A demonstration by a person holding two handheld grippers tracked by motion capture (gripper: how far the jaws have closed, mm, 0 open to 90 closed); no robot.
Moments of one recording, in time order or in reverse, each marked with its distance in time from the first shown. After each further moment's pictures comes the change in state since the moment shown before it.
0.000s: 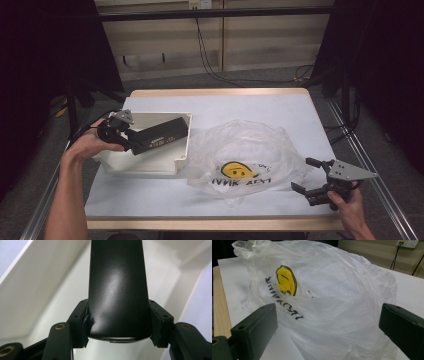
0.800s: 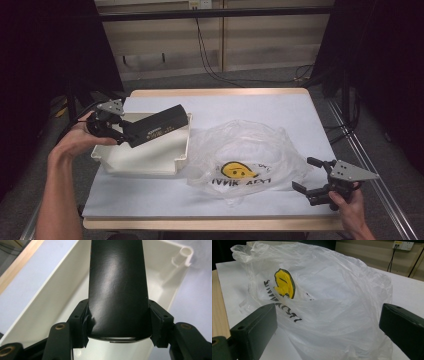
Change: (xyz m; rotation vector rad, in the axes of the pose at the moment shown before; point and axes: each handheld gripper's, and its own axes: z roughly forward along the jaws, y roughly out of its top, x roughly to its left) left arm -0.004 0.005 -0.045 -0.131 0.019 -0.008; right arm 0.000 0.000 -0.002 -0.023 -0.019 0.011
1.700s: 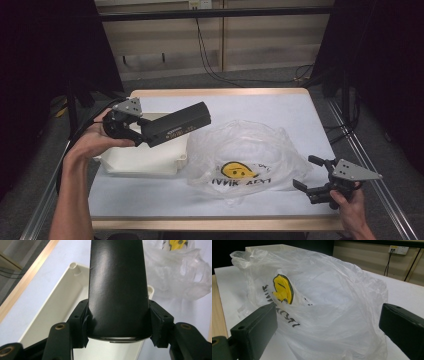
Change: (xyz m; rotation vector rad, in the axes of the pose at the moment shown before) left arm -0.048 0.052 -0.007 -0.081 -0.012 0.091; right arm 0.000 0.003 -0.002 -0.029 -0.016 0.003
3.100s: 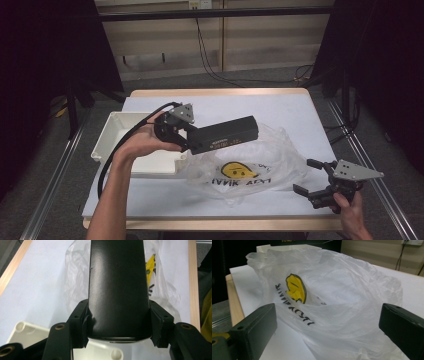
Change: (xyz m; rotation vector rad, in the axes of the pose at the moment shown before) left arm -0.046 0.080 0.069 -0.026 -0.151 0.113; right arm 0.009 0.011 -0.006 0.044 0.059 0.031
